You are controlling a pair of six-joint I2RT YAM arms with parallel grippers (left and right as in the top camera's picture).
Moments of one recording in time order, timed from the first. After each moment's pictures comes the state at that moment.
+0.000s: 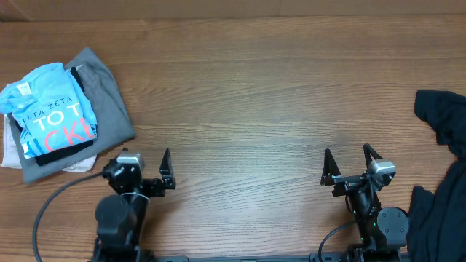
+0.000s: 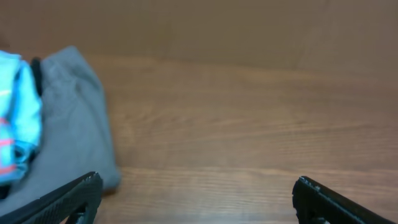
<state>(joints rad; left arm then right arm) -0.07 0.27 0.19 -0.13 0.02 -0.12 0.03 0.01 0.02 -0.02 -0.13 0.14</state>
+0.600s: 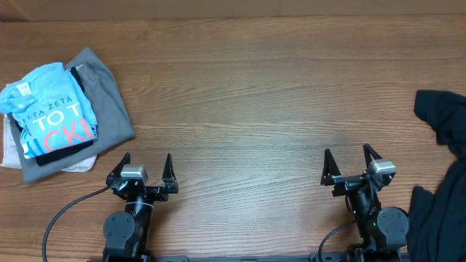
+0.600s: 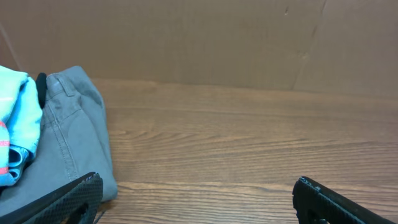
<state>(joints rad) -0.11 0.02 0.01 -0.08 -0.04 -0.12 0.03 0.01 0.02 -0.02 -0.13 0.14</state>
